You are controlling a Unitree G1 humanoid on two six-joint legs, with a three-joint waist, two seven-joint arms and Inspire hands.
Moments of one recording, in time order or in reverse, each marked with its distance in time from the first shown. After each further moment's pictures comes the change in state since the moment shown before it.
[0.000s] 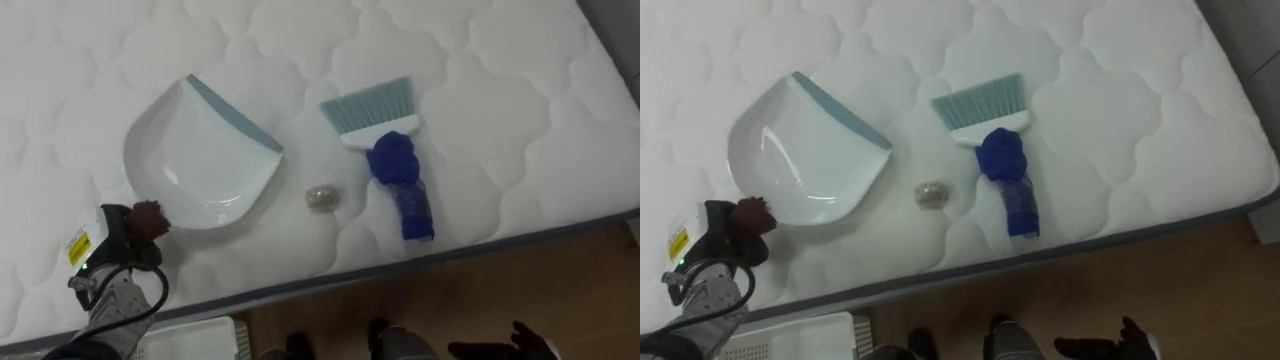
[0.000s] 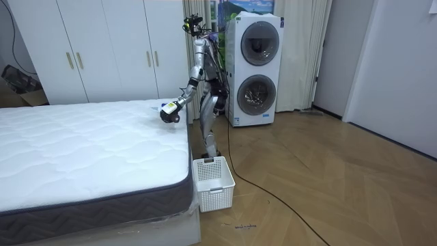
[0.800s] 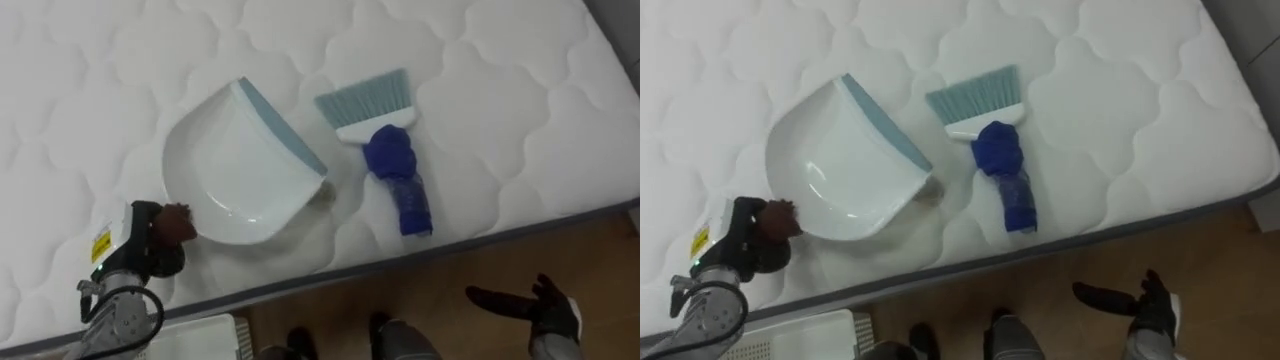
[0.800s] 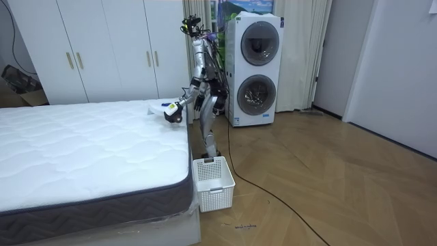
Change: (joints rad) left arm 0.153 0.053 -0.044 -0.189 0.049 -0.095 -0.179; right arm -0.080 -0.025 -0.066 0.003 0.055 -0.084 -0.007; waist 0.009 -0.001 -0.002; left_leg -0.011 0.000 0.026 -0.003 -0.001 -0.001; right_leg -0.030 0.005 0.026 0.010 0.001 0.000
